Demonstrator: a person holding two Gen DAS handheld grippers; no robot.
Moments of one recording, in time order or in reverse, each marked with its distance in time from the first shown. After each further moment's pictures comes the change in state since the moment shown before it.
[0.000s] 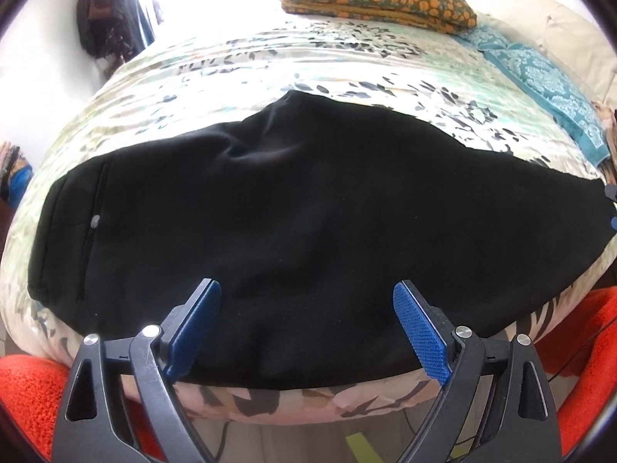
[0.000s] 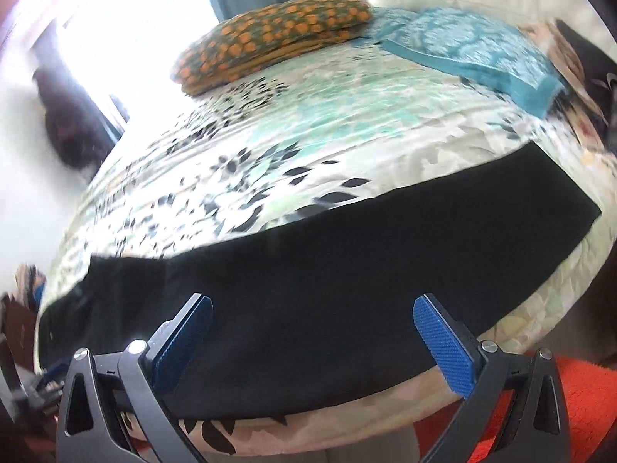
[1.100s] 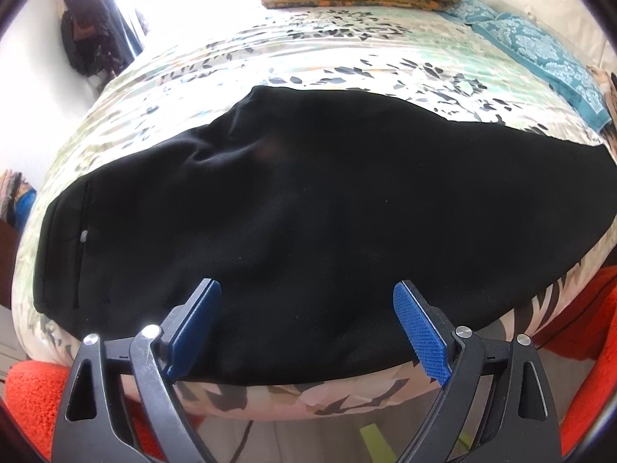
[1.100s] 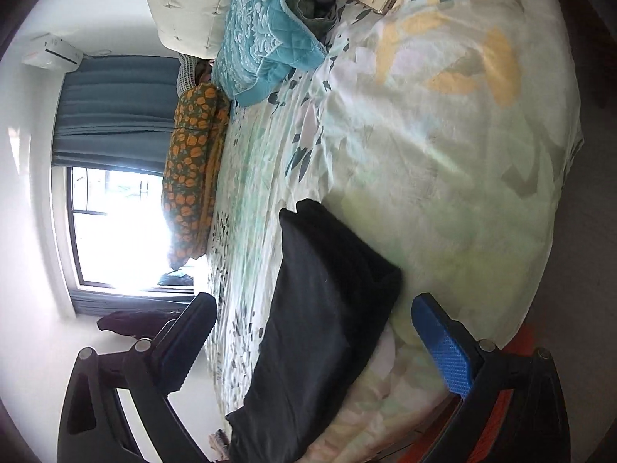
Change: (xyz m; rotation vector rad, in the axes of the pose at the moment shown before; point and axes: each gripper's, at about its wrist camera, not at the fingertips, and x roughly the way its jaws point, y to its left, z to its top) left arm 0.005 -0.030 -0.005 0.083 0.037 0.050; right arm 0.005 -0.323 0.065 0.788 -0.009 0.391
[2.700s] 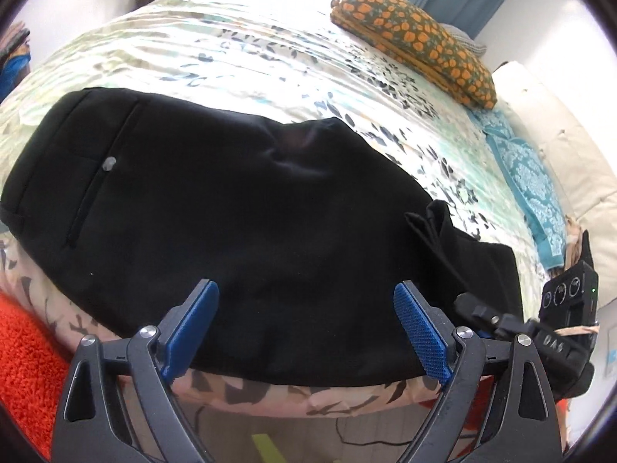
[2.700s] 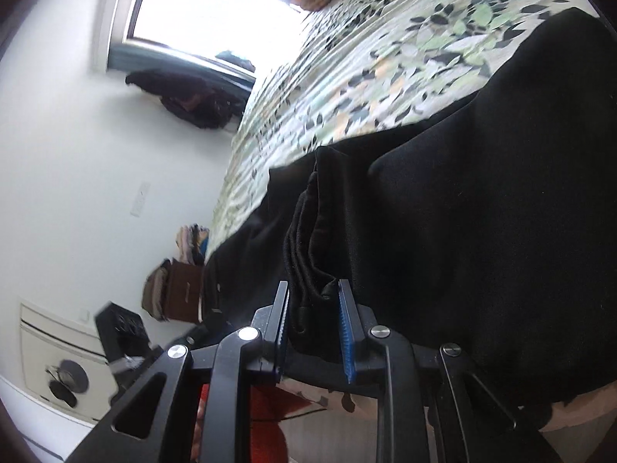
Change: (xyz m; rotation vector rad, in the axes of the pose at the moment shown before) left arm -0.004 0.108 -0.006 -0.458 -0.038 -0.285; right arm 0.212 0.193 -0.429 -0.640 0.614 0.098
